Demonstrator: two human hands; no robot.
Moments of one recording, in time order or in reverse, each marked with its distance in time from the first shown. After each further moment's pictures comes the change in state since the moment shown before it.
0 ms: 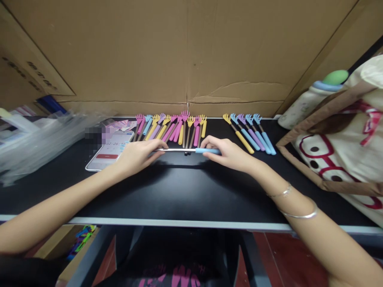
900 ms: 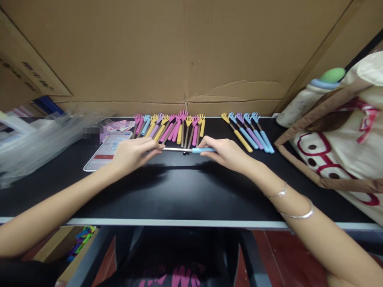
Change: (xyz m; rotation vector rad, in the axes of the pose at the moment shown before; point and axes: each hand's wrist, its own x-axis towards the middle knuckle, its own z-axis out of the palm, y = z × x) left_hand -0.002 -0.006 -0.001 0.107 0.139 0.092; right_hand -0.002 -0.002 0.002 -0.123 0.052 -0.012
